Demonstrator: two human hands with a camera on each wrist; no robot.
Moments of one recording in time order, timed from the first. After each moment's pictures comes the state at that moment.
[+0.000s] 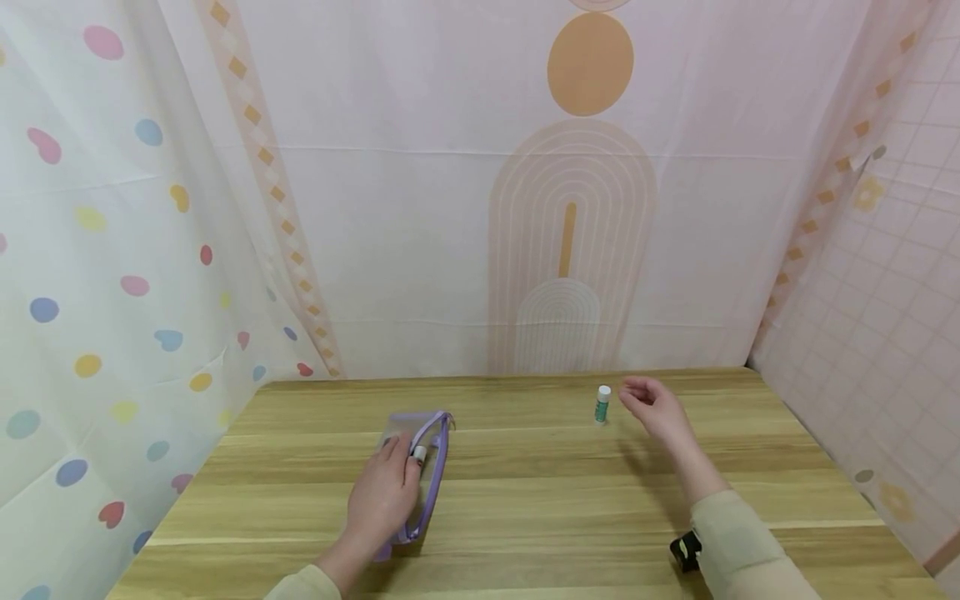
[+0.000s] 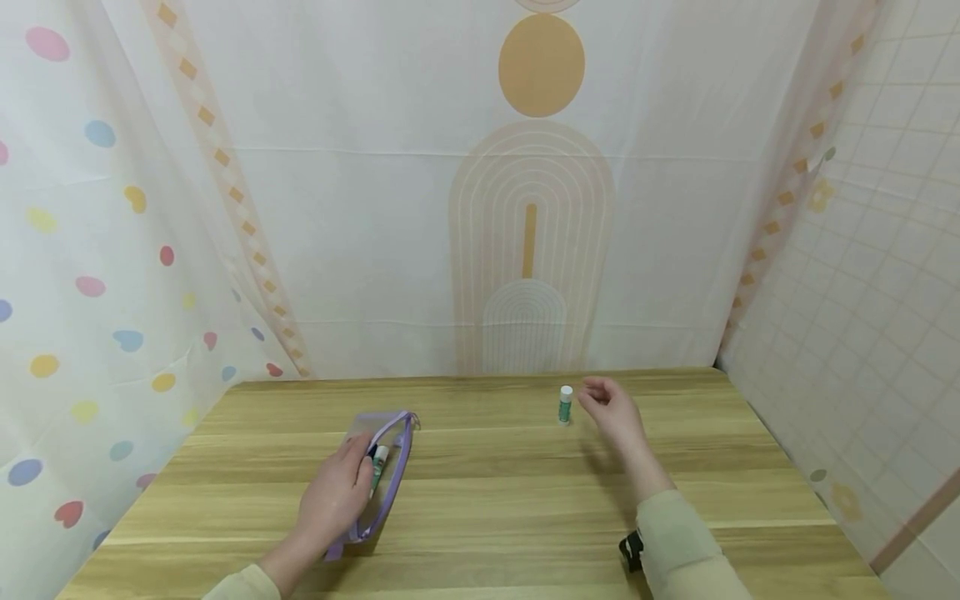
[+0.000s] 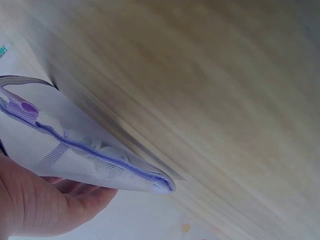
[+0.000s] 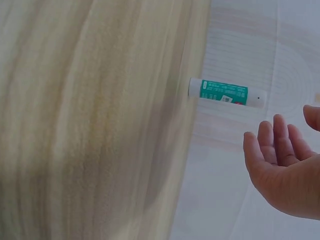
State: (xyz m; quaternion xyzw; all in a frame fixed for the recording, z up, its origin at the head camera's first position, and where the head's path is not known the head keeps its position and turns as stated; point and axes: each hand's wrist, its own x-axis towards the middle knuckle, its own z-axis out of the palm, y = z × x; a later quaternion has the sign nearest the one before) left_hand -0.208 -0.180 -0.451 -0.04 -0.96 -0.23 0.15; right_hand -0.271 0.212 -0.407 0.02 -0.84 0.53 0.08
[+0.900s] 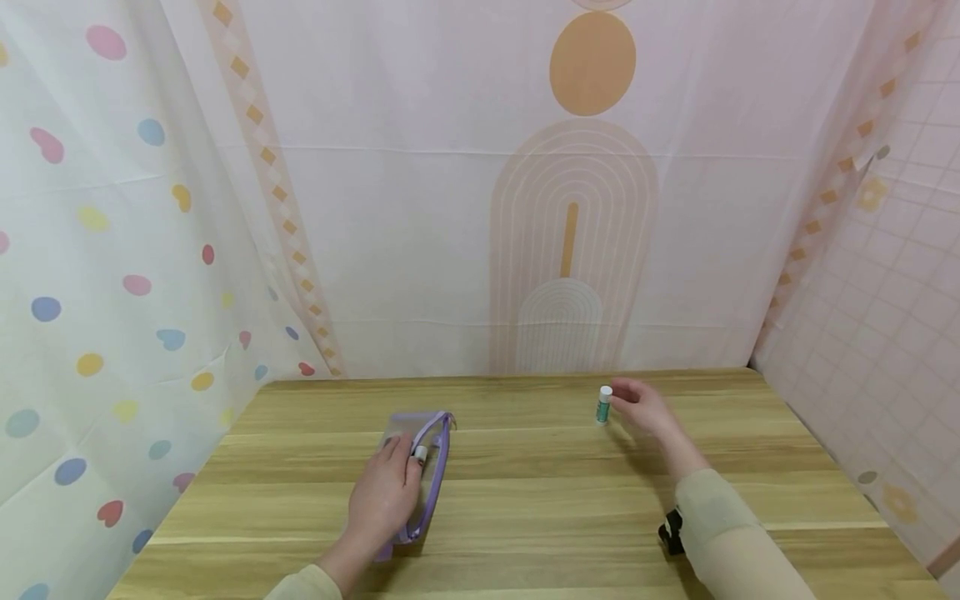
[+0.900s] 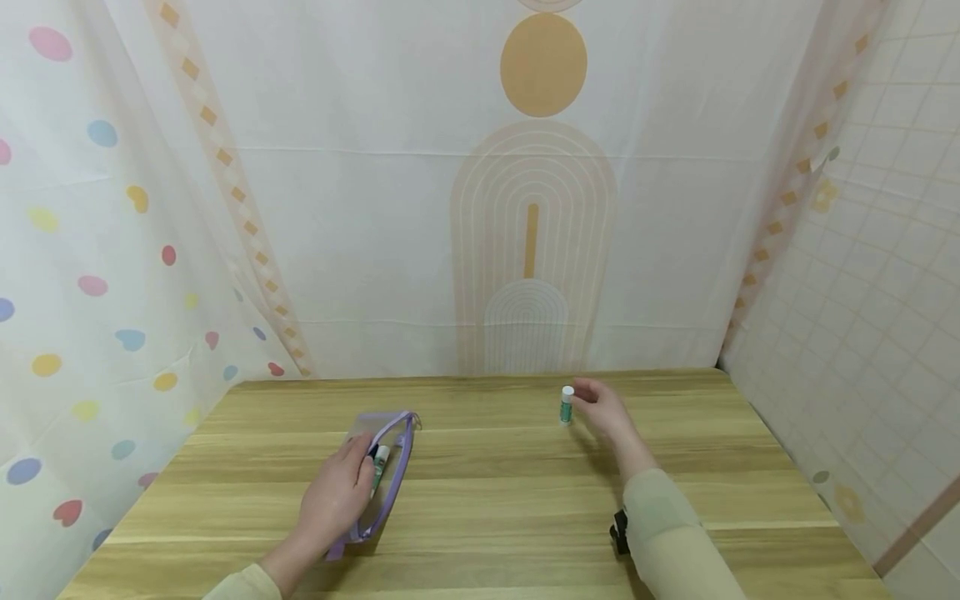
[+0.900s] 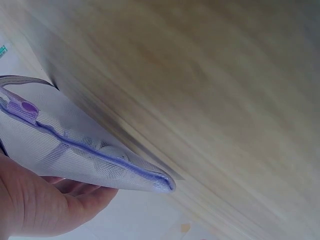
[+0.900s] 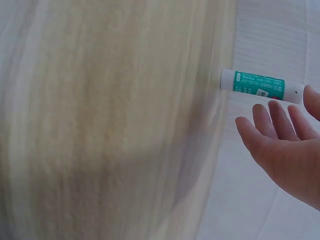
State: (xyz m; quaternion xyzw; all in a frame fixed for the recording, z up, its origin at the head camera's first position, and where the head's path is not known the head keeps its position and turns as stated) left_hand -0.208 -0.180 -0.452 -0.04 -0.96 -0.24 0.15; right_hand -0.301 0.210 -0.426 0.05 -0.84 0.54 0.01
